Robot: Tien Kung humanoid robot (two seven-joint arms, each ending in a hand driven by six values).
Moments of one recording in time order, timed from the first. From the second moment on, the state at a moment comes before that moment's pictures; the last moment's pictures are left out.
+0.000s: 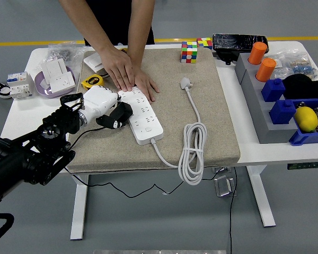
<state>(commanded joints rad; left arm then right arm) -0.77 0.16 -0.64 -0.64 2.27 0.27 -0.04 0.14 -0.34 0.08 0.45 -0.06 -0.55 -0.05</state>
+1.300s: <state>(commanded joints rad) -0.76 0.18 -0.67 -0.63 2.26 0.18 -0.07 0.13 -0.34 0.08 0.45 -0.06 -0.55 -0.07</state>
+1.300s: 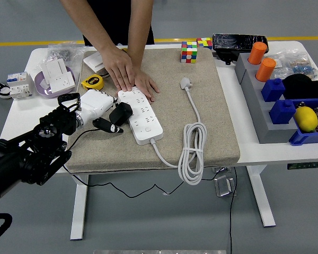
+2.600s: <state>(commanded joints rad) -0.10 0.15 -1.33 -1.49 1.58 0.04 0.16 0.12 -0.32 0.14 0.44 -0.07 -0.56 -0.06</state>
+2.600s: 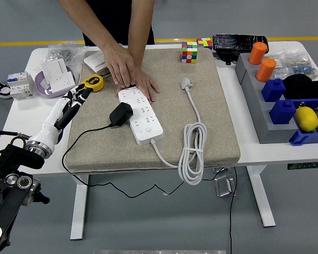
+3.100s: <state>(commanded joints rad) -0.17 0.18 -1.20 -1.38 1.75 0.02 0.15 0.12 -0.33 0.13 0.44 -0.07 -0.56 -0.06</state>
